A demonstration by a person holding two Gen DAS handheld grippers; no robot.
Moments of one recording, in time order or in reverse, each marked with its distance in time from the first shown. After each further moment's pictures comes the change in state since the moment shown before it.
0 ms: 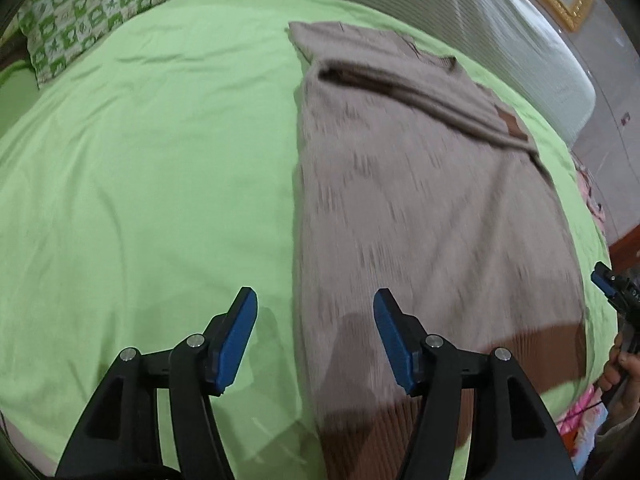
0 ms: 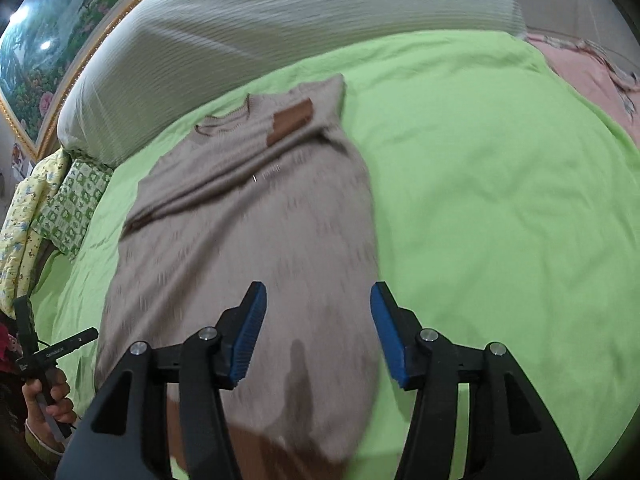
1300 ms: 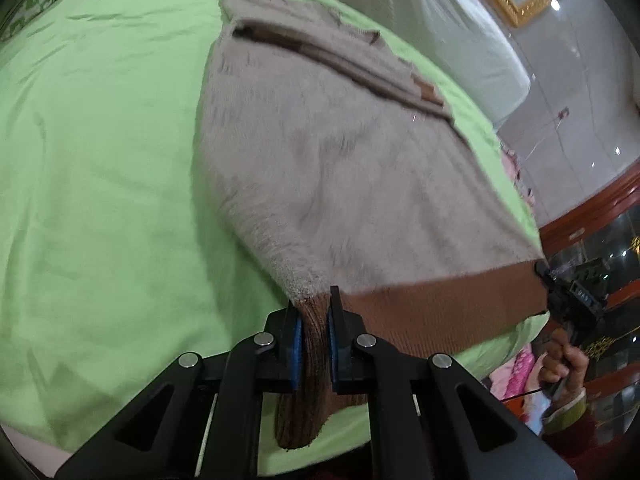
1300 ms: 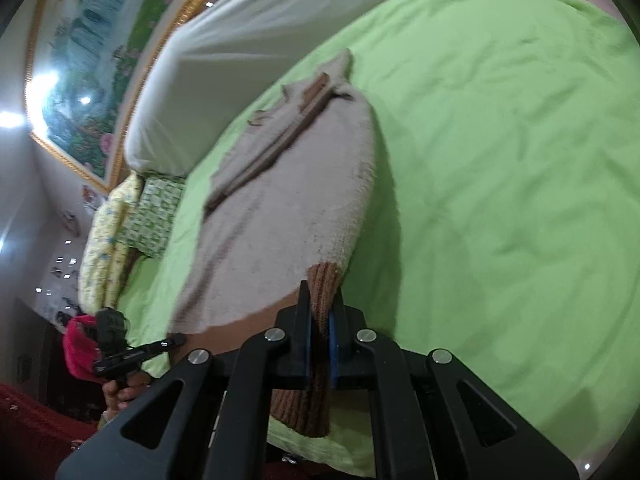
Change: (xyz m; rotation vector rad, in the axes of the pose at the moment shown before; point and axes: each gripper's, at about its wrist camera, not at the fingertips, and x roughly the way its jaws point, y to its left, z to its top) left arm -0.015 -0.022 -0.048 0.001 0.037 -0.312; right arm -0.052 -0.044 -0.075 0.174 -0.012 0.385
